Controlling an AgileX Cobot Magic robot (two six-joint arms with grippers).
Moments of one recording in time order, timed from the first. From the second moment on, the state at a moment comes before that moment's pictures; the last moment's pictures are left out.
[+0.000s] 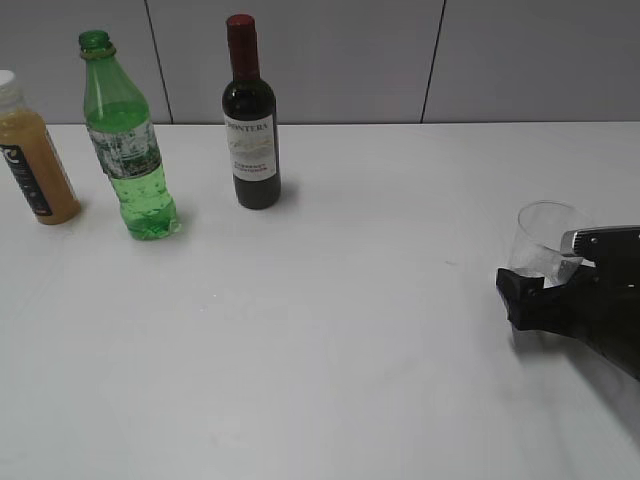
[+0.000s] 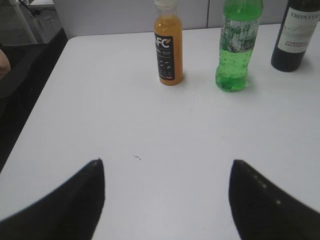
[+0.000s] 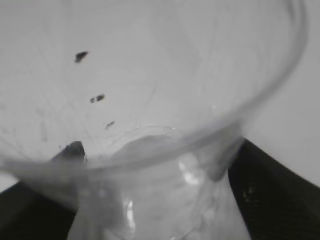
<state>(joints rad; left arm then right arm) 0.02 0.00 -0.50 -0.06 1.04 0.11 0.10 2.14 -0.37 -0.07 -1.24 0.05</state>
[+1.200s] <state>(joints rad) 0.02 0.00 -0.50 -0.06 1.04 0.11 0.10 2.16 -0.43 -0.08 -1.24 0.05</state>
